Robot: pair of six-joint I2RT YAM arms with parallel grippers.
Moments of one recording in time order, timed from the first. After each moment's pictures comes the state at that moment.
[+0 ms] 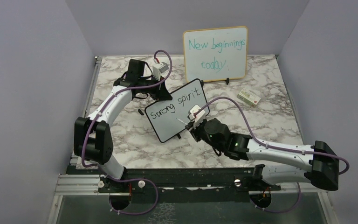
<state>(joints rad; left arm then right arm) -0.26 1.61 1.30 -0.48 0.87 0.11 1.13 1.15 0.70 0.13 0.35 0.00</state>
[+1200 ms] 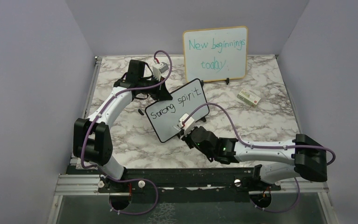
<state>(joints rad) -0.26 1.60 1.28 -0.45 0.84 0.09 1.24 1.31 0.70 0.17 0.47 0.05</state>
